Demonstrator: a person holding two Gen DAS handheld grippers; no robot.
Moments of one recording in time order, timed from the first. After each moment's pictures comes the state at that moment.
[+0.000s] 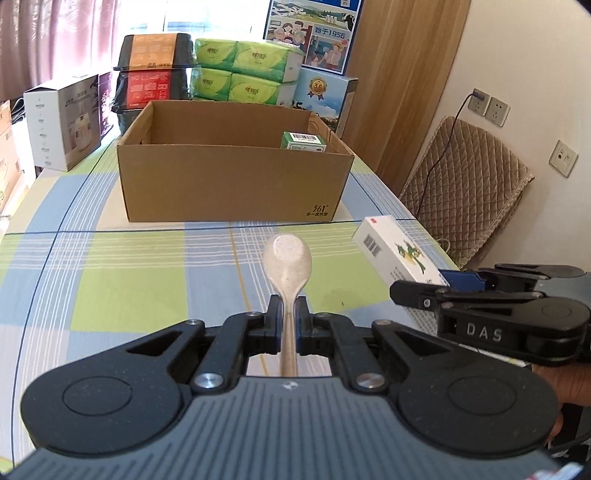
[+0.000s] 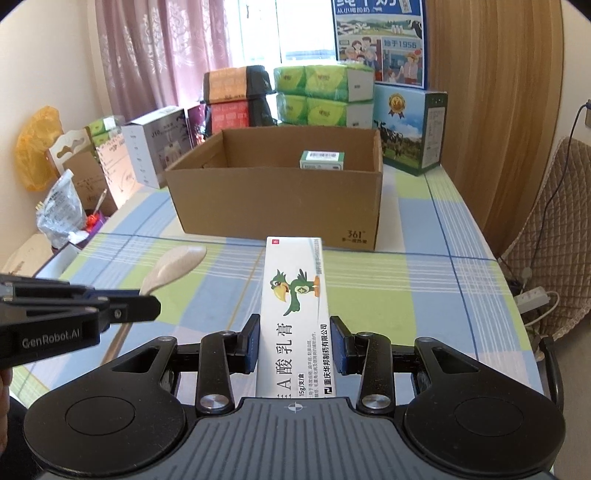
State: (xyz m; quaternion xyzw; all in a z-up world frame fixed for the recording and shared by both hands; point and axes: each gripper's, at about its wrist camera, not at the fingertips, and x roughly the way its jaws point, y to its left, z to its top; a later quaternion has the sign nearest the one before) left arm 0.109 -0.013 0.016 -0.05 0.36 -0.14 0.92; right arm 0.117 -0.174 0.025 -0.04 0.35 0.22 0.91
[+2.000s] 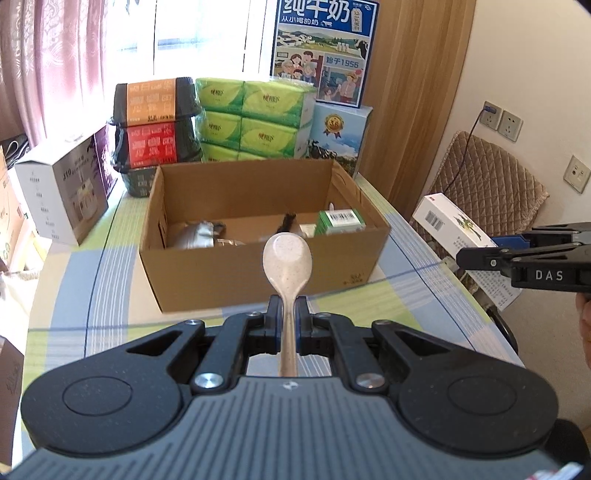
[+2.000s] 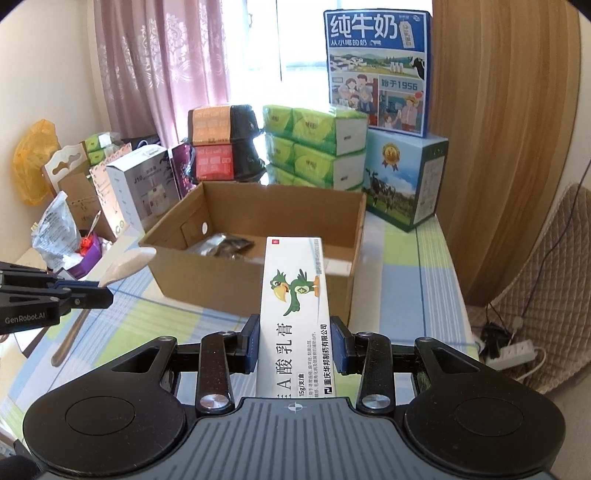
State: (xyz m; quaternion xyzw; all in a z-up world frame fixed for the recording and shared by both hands) left arm 0.214 0.023 0.090 -0.01 0.35 -0.14 0.92; right arm 0.226 -0.180 0.110 -0.06 0.34 0.23 0.91
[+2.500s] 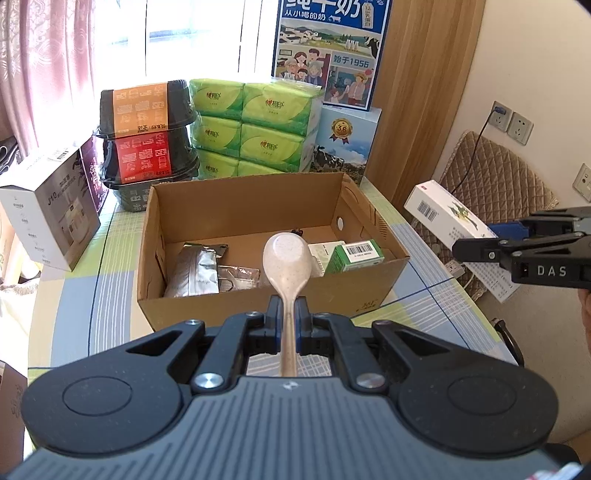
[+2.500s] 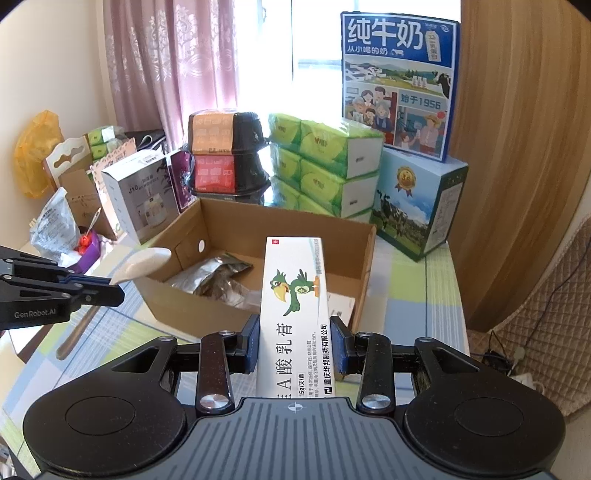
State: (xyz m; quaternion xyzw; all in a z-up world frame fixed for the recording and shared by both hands) left arm 0.281 0.025 0.104 0.00 0.37 -0.15 0.91; right arm 0.285 -0.156 0.129 -0.09 0.34 0.25 0.90
